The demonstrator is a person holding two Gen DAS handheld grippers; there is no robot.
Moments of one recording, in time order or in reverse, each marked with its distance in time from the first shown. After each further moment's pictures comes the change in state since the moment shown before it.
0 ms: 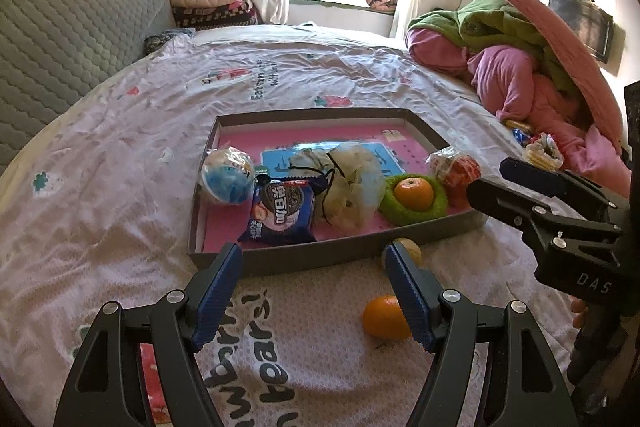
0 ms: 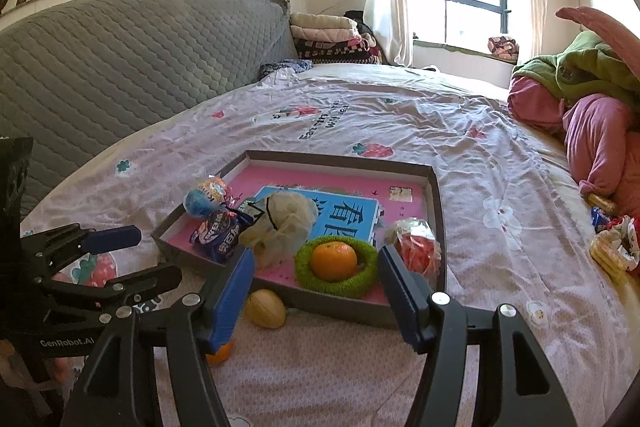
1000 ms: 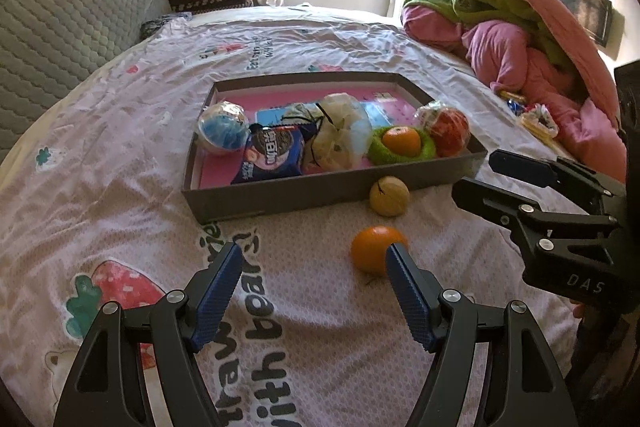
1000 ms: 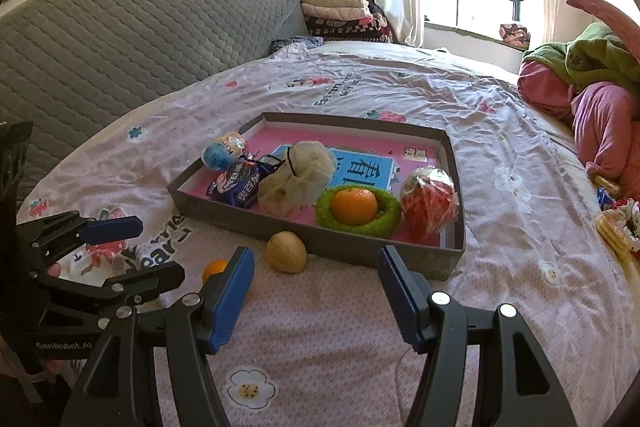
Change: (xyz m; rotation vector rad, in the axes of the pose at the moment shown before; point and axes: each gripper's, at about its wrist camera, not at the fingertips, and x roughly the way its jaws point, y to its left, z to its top) left arm -0.011 -0.010 -0.036 0.026 0.070 0.002; right arm -0.005 0.015 -0.030 -0.028 0.085 0.027
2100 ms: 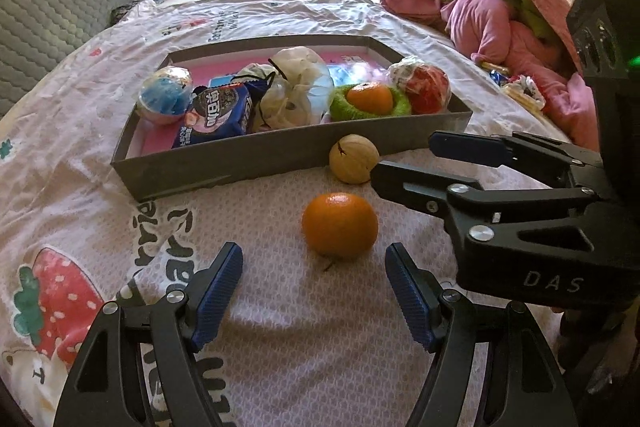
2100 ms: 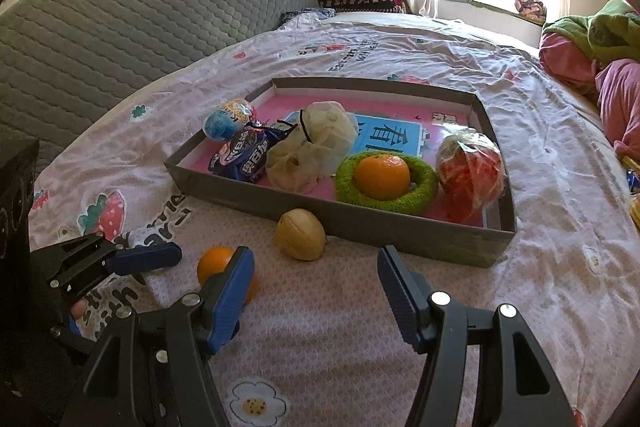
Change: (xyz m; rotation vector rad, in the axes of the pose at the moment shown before) left arm 0.038 -0.022 -0.014 0.030 0.072 -0.083; right arm 0.041 0.001 -0.005 0.024 0.098 0.069
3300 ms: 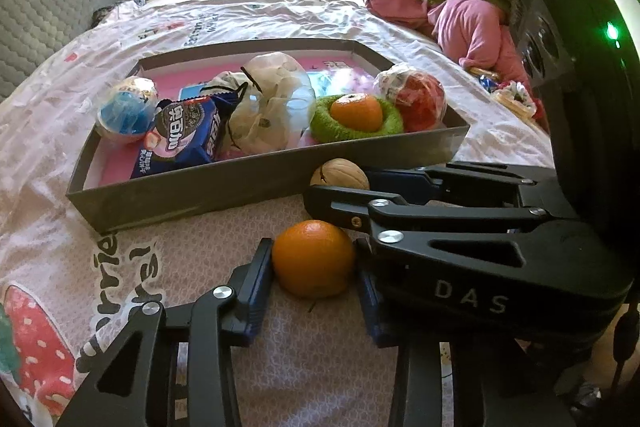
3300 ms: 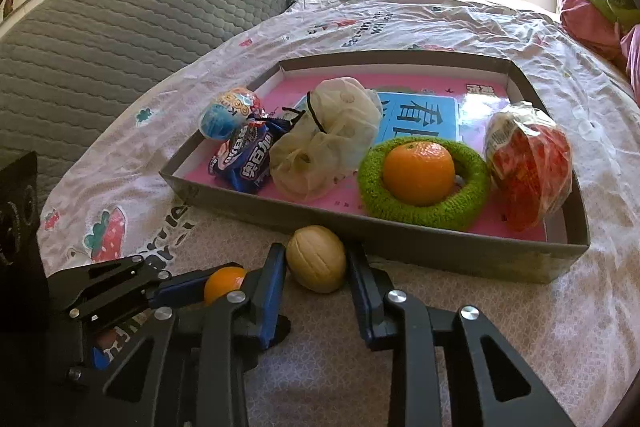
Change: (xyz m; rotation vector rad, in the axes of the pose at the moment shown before) left arm 0.025 -0.002 0.018 0.003 -0.011 -0.075; right arm 0.041 -0.007 0.011 0.080 0.066 0.121
